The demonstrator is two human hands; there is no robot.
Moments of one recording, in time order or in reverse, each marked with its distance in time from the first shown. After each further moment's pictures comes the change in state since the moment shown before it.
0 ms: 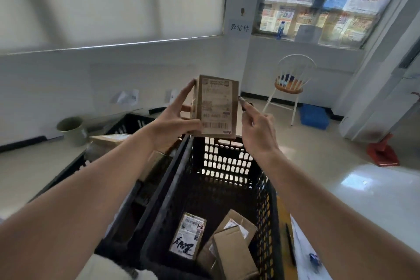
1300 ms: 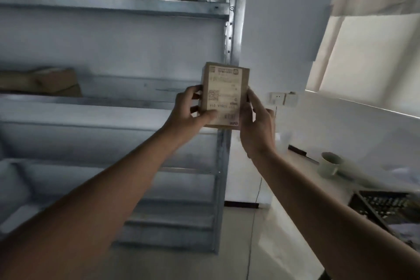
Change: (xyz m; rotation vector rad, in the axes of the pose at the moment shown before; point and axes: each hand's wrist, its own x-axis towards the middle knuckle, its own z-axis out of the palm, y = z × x) left_hand -0.852 0.124 -0.085 0.521 1.550 -0.036; right_hand -0.645 -0.425 0.184 0.747 -0.922 -0.788
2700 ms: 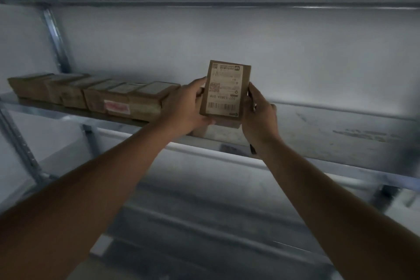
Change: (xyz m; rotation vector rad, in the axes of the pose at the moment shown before) left_hand 0.222 -0.310 -0.625 0.672 0.140 0.017; right_hand 0.150 -0.133 0.734 0.010 -0.268 0.030
